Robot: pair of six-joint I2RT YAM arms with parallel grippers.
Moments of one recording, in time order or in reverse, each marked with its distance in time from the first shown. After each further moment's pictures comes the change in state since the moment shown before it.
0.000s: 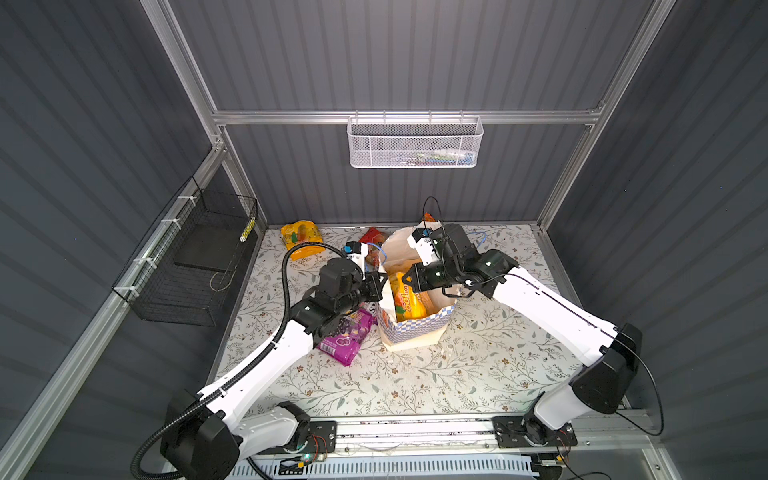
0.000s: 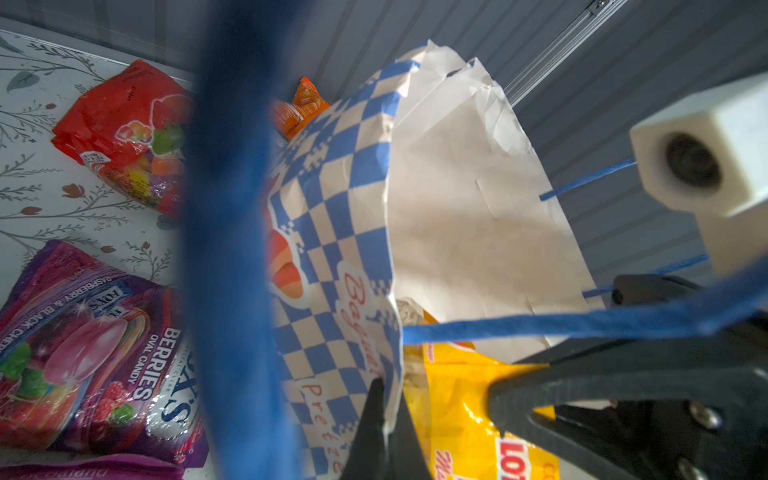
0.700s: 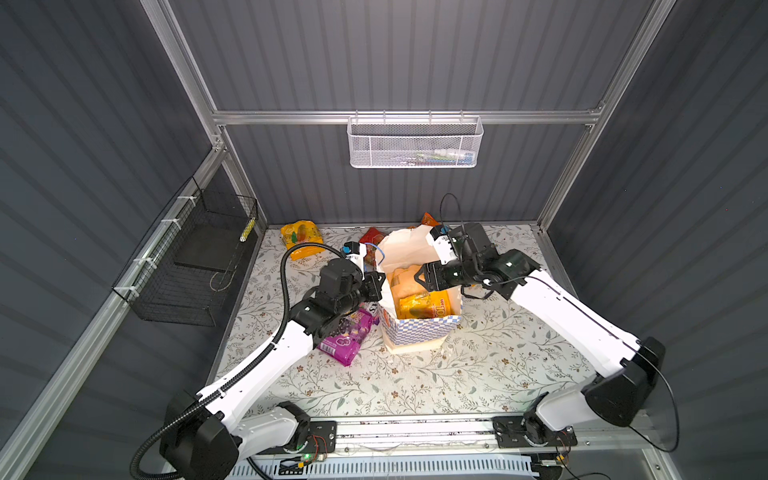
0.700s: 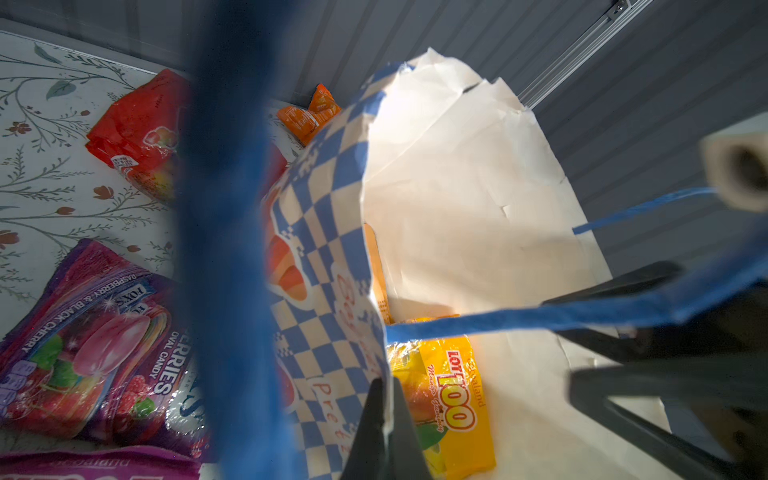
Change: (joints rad) left arm 0.000 -0.003 0.000 -0.015 -0.049 0.001; right arm -0.066 -0.132 -0.031 -0.051 0.114 -0.131
